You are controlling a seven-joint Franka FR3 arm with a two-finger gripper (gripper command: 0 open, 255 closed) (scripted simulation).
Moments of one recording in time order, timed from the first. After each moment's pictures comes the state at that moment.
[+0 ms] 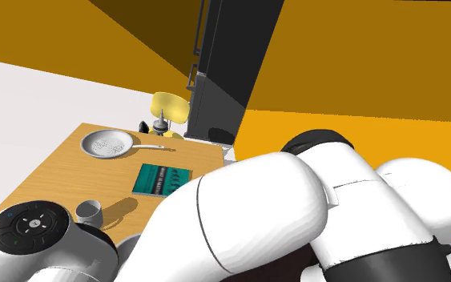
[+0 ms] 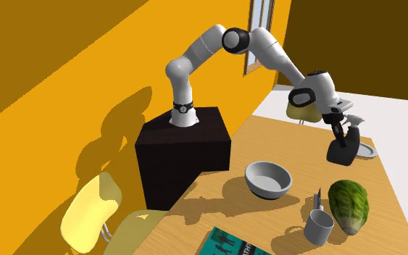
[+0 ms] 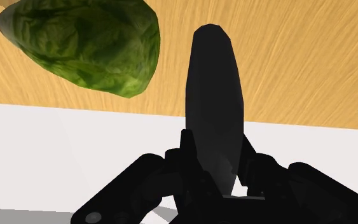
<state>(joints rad) 1.22 0.89 -0.20 -1.50 0.32 2.90 -0.14</state>
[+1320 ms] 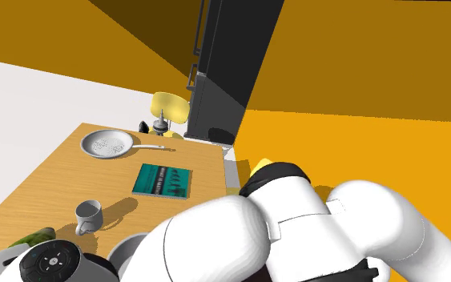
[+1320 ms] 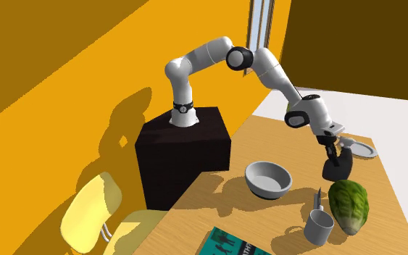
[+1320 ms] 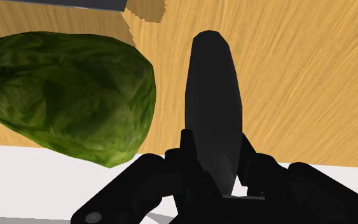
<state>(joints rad) 1.18 1.13 -0.14 -1.35 0.33 3.00 -0.15</state>
